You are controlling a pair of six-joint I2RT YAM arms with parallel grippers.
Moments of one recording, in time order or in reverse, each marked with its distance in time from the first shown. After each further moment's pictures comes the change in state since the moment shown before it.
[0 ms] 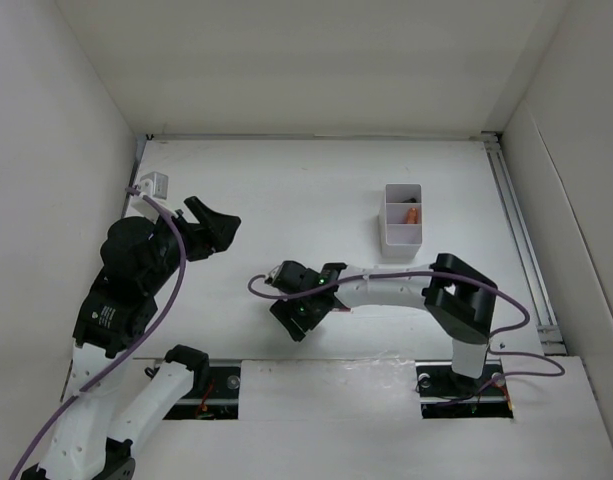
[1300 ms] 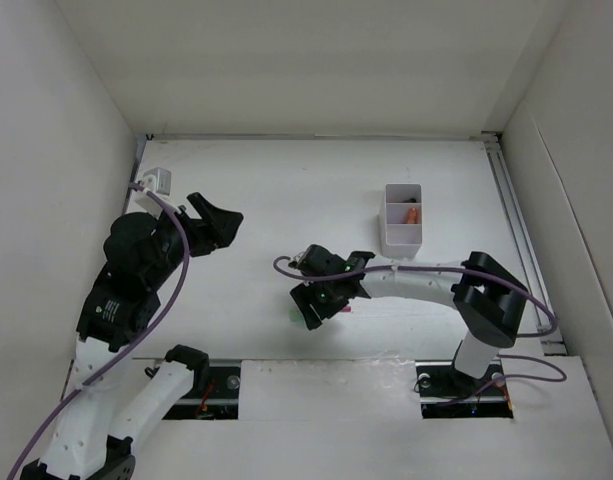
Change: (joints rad) left arm 0.000 0.022 -0.008 0.043 0.010 0.013; right arm -0.116 -0.140 -0.105 -0.003 -0.042 0.040
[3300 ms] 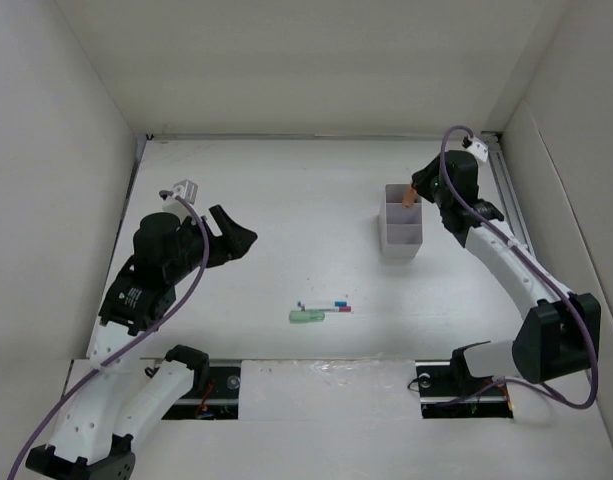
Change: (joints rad) left arm 0.000 0.010 -0.144 -0.008 0.087 -0.020; right arm -0.807 -0.368 -0.014 0.387 0.367 0.282
